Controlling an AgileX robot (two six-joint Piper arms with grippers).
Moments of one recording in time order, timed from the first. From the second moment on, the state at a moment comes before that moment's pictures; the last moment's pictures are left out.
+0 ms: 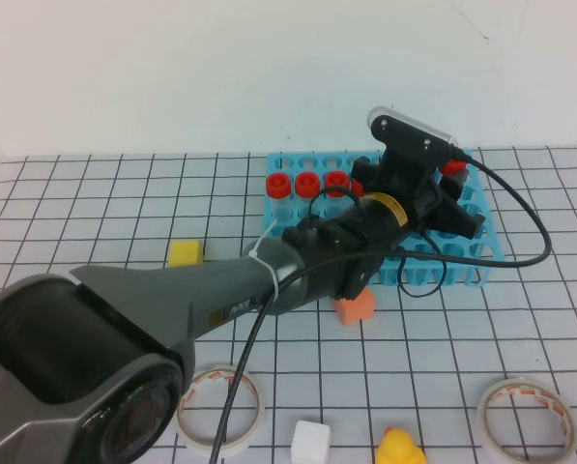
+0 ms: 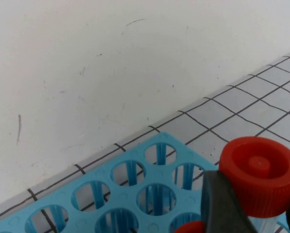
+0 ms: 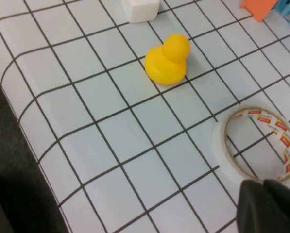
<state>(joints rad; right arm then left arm) 0.70 0.39 -0.40 0.03 0.81 -0.41 -0.71 2.29 -1.71 -0.03 -0.35 -0.04</state>
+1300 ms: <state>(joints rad) 0.70 0.39 -0.40 0.03 0.81 -0.41 -0.55 1.36 -1.36 0.41 0.19 -0.07</state>
